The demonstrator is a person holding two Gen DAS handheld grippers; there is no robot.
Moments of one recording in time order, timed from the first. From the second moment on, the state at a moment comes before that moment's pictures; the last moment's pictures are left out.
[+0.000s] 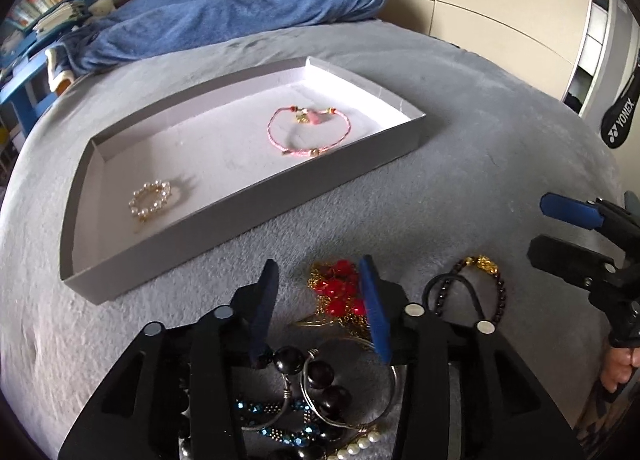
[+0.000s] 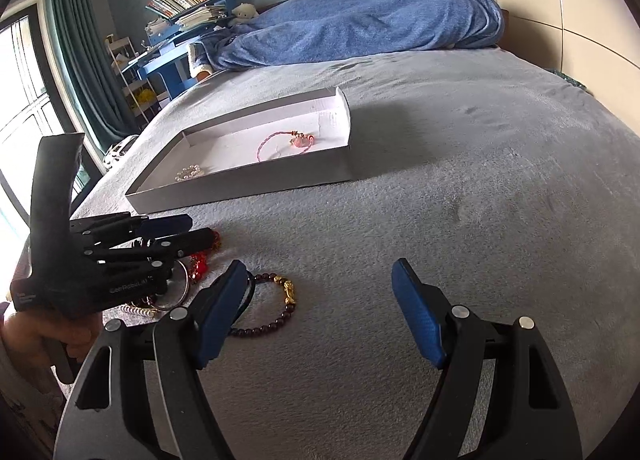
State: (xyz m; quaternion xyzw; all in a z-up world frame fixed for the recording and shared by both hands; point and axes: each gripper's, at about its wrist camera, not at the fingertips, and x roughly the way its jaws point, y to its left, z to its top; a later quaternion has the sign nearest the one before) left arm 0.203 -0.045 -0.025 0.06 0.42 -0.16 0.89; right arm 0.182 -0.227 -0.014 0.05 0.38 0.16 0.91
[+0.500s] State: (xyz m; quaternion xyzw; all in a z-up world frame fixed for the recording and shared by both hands) left arm 0.191 -0.038 -0.009 0.02 0.41 -0.18 0.89; right arm 0.177 -0.216 -0.012 0.03 0.37 0.19 0.91
